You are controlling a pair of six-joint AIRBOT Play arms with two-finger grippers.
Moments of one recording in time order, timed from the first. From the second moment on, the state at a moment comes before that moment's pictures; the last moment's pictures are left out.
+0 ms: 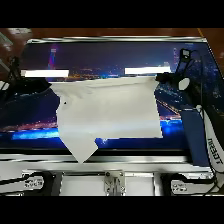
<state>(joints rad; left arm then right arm) 0.23 -1.43 1.17 0.79 -0.71 -1.09 -0.01 -1.54 1.22 -1.22 0.33 1.38</state>
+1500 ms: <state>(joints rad) 0.20 -1.66 1.19 1.04 -1.10 -1.24 -0.04 -1.69 1.21 -1.25 0.78 1.52</state>
